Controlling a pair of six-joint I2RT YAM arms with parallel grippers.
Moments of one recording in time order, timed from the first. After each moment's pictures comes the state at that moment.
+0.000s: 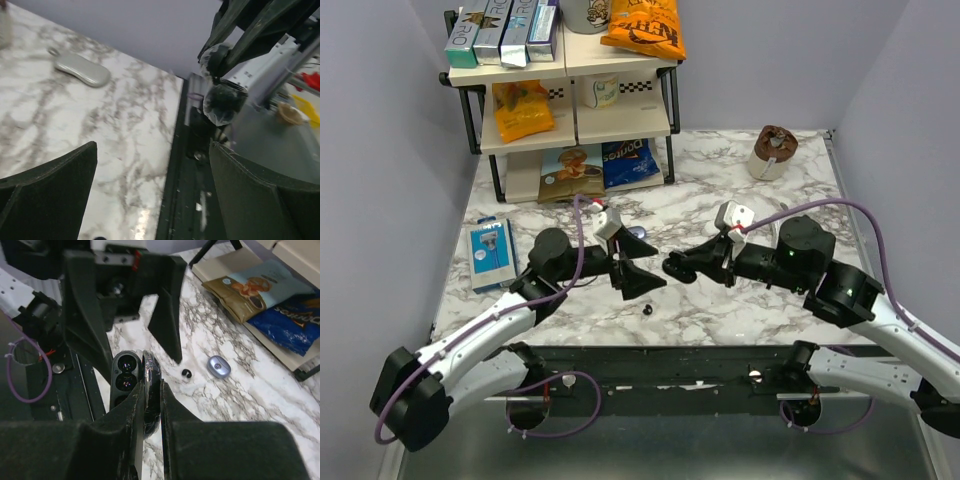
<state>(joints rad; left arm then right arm) -0.66 0.89 0.54 0.48 0.70 -0.42 0.95 0.85 1.05 -0.40 -0.20 -0.12</state>
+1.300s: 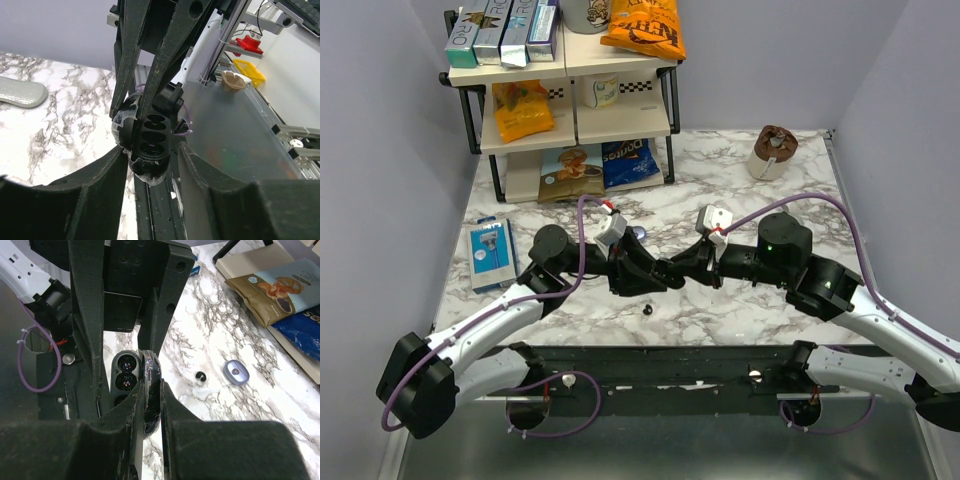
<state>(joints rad) -0.67 1.04 0.60 0.70 1.04 -0.51 0.95 0.92 1.02 -0.33 -0.31 -0.15</state>
